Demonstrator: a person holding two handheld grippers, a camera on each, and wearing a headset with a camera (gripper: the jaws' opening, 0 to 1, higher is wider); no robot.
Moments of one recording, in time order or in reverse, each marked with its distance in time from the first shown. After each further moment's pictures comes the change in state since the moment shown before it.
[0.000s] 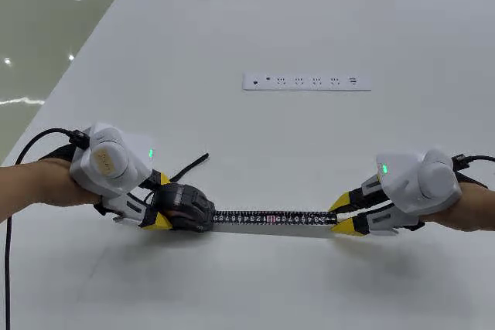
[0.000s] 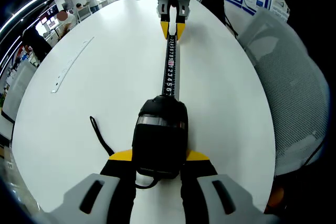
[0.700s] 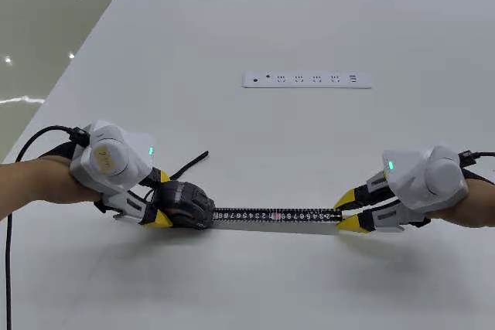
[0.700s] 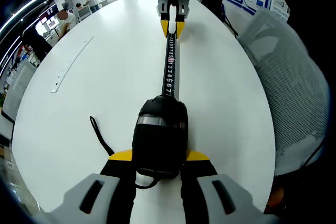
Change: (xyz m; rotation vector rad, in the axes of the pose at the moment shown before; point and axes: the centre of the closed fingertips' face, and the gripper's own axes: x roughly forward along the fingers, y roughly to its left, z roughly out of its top) left arm 0.000 0.000 0.000 0.000 0.004 0.000; right arm -0.007 0.000 -0.004 0.005 0.004 -0.003
